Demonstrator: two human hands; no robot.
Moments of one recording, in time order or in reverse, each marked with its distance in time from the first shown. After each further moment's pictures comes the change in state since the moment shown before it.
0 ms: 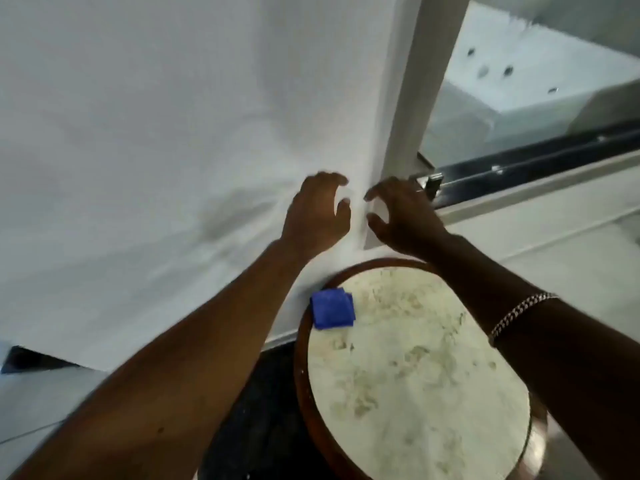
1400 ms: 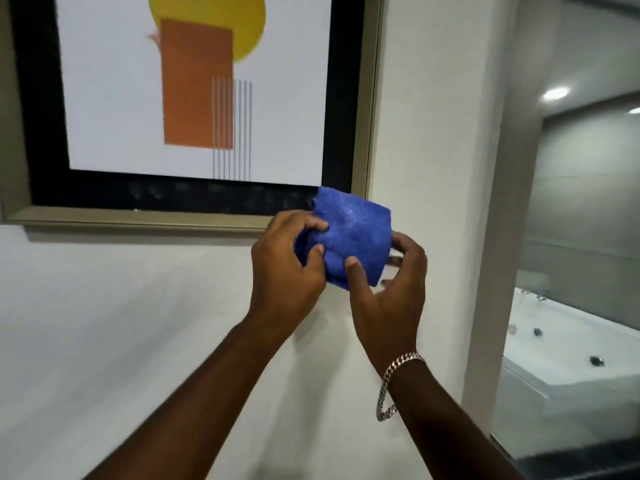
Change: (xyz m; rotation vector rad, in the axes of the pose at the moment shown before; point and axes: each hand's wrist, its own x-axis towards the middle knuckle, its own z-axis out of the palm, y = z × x) left_hand 0.128 0.129 -0.301 -0.037 0.735 0.461; right_hand 0.141 -0.248 -0.184 0.821 1.007 -0.276
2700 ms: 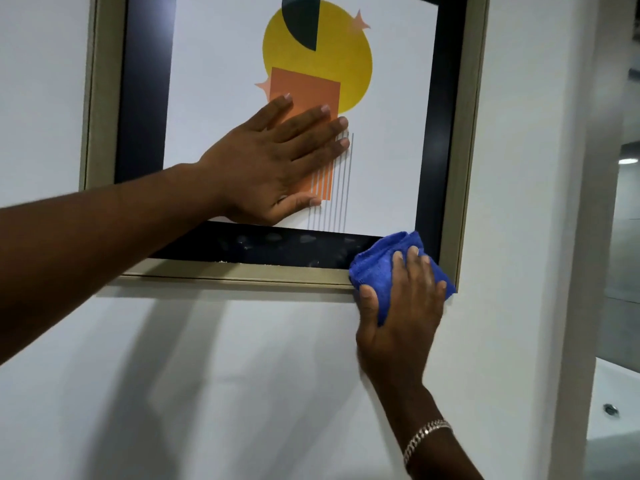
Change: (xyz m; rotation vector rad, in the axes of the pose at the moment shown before) left_hand 0.215 -0.086 -0.146 1.152 -0.316 1.078; right_hand 0.001 0.000 0.136 -0.520 0.128 -0.390
